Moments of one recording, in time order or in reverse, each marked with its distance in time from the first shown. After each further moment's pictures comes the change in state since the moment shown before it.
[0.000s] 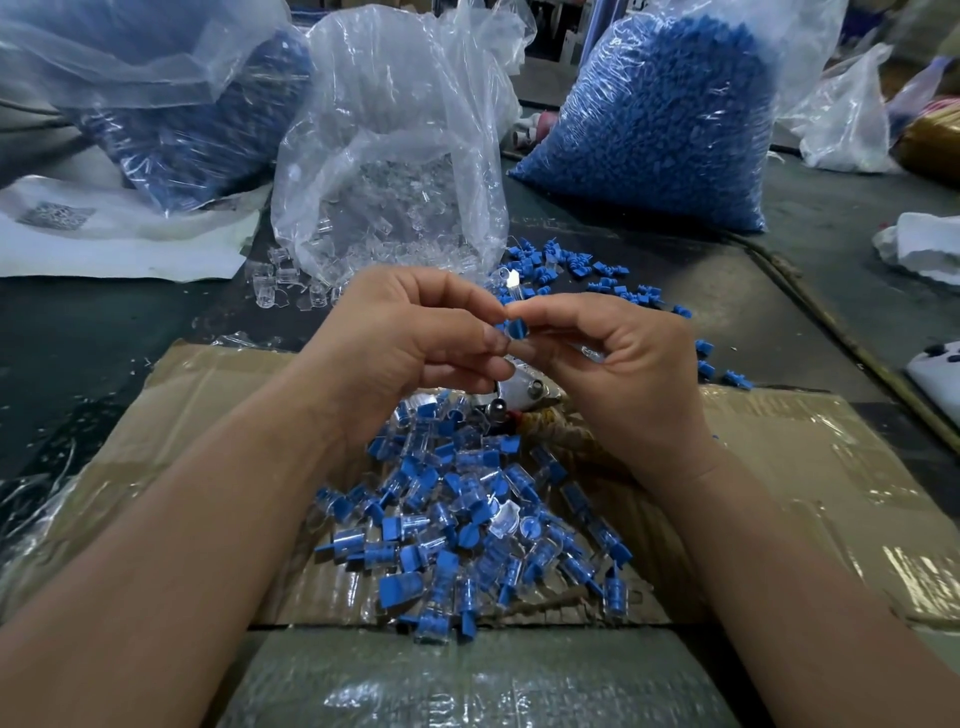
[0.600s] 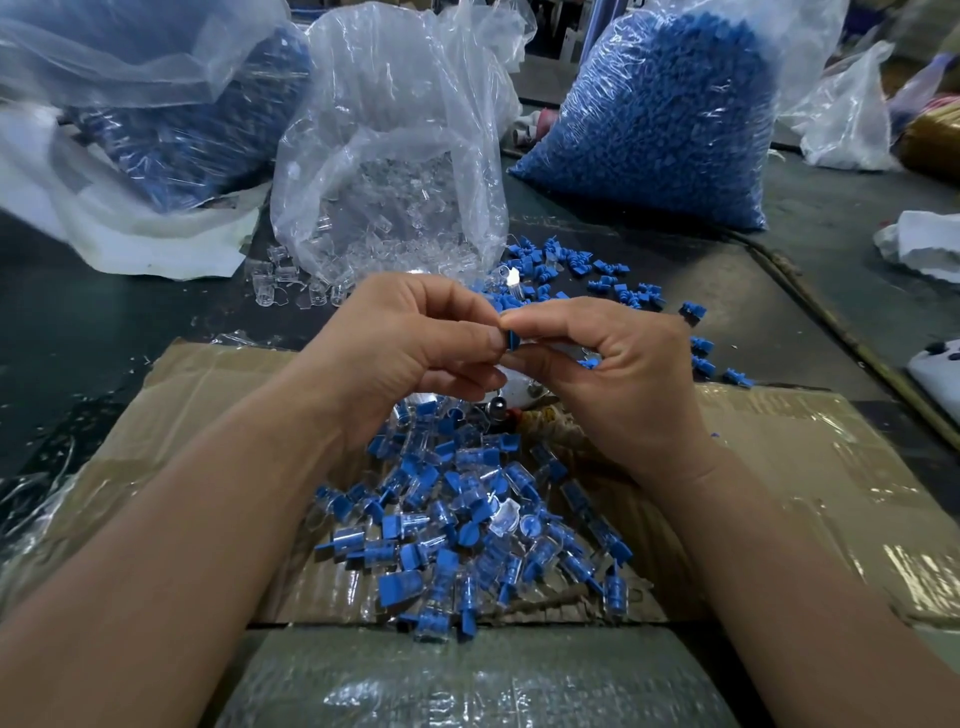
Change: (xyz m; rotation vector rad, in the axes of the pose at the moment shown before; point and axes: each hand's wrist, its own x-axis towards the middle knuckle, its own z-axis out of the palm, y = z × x) left_hand 0.002 -0.003 -0.002 0.064 -0.017 -0.034; right_hand 0.000 0.001 0.000 -0.060 -0.033 -0.073
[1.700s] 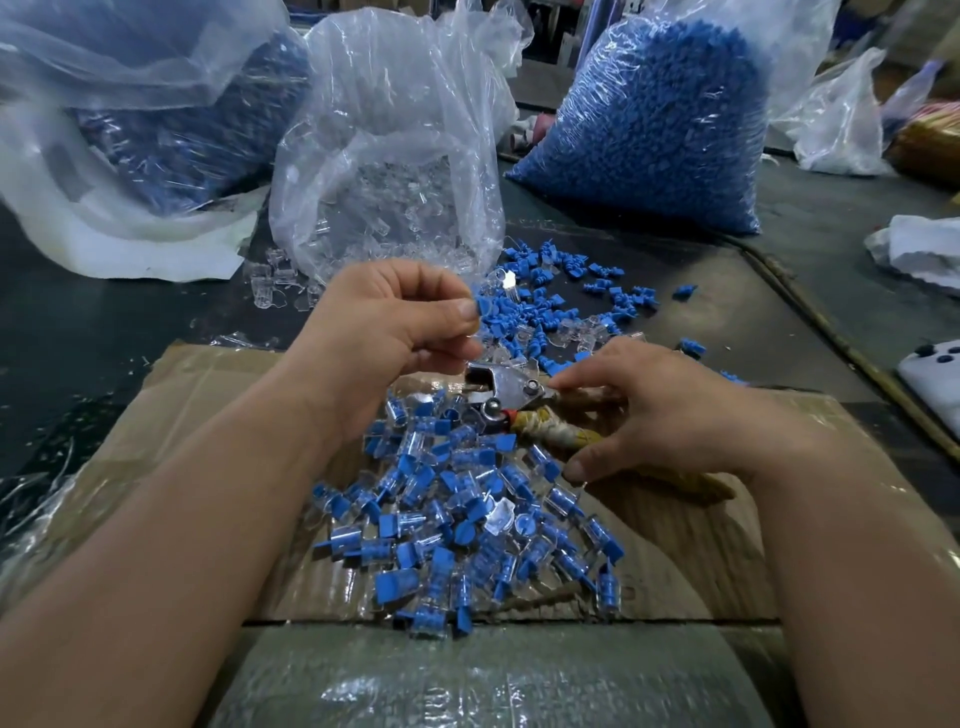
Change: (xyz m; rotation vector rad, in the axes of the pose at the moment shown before) left_hand 0.005 -0.003 -0.005 -0.046 0.103 0.101; right_hand 0.006 0.007 -0.047 -0.511 -0.830 0.591
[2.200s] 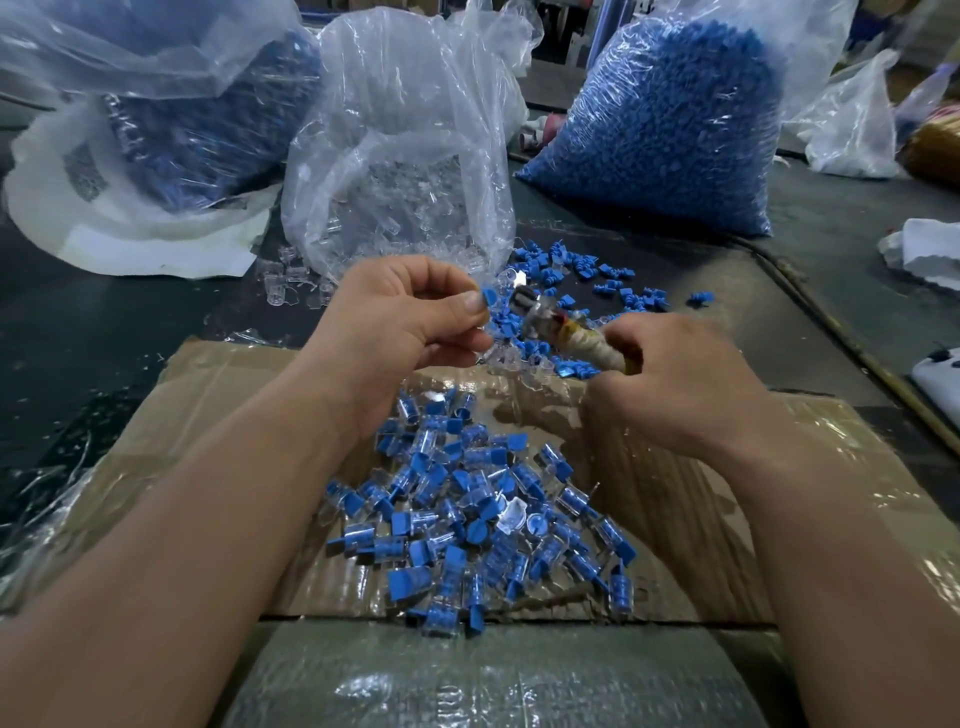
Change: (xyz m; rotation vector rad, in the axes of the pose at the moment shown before) left_hand 0.002 -0.002 -0.001 -0.034 0.028 0.013; right_hand 0.006 -0.008 0.005 0.033 0.432 -0.012
